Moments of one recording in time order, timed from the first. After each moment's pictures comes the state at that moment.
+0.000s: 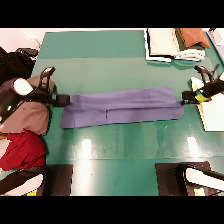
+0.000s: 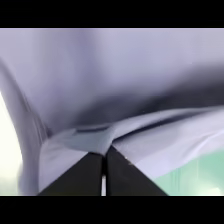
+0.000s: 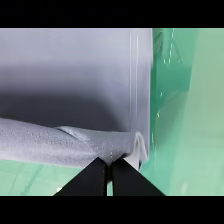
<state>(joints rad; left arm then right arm) -0.12 -1.16 1.01 1.24 -1.01 -1.51 -0.21 -1.29 1.18 -1.38 1.34 1.41</state>
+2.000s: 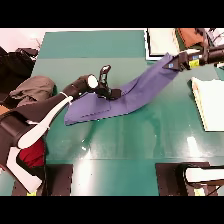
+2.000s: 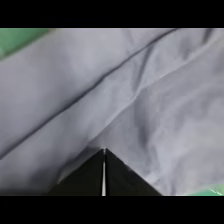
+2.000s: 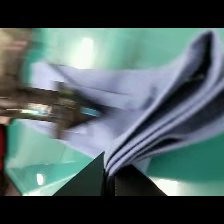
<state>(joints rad) -0.56 -1.81 1.51 1.03 -0.76 -1.63 -0.18 -1.49 1.63 -0.65 1.48 1.19</state>
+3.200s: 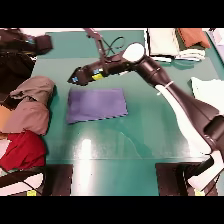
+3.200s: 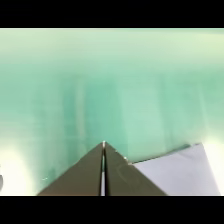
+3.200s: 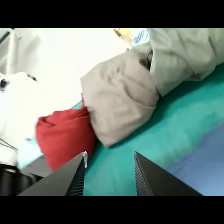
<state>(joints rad) -0.05 -1.25 1.64 1.32 -1.02 -1.62 0.66 -1.79 1.97 -0.59 1.02 1.16</state>
